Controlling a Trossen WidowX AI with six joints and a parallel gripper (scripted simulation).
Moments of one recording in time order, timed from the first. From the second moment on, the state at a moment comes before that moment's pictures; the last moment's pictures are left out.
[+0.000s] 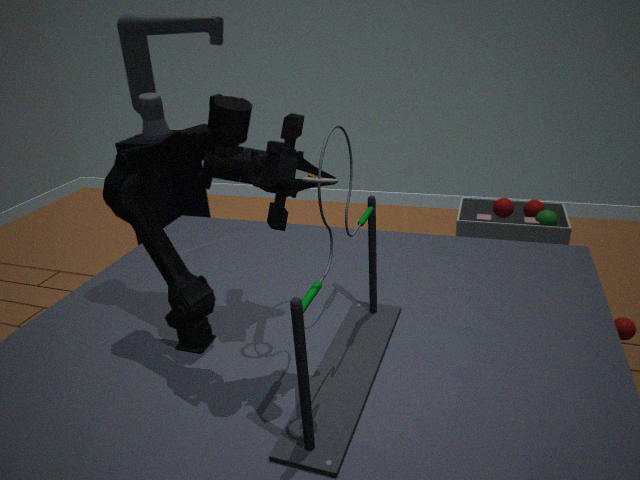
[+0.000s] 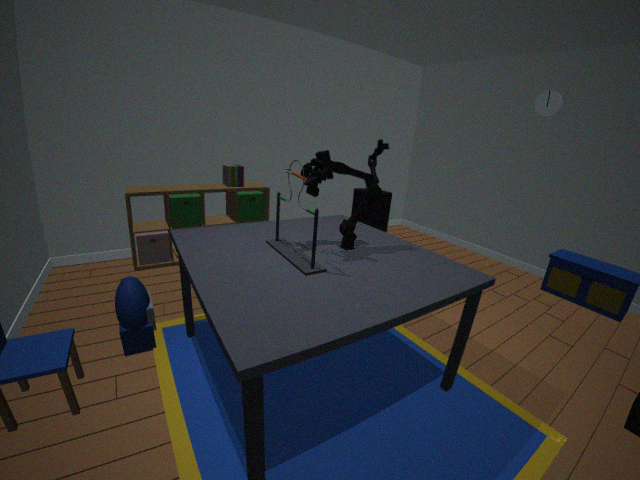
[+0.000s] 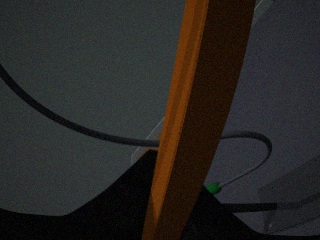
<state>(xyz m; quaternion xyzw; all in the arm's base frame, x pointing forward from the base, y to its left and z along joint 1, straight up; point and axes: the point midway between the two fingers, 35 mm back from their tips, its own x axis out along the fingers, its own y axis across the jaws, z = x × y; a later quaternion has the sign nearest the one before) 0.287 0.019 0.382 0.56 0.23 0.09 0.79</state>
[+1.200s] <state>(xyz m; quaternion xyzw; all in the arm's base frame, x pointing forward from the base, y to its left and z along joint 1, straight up) 0.287 0.010 0.366 0.37 0.24 0.03 0.90</state>
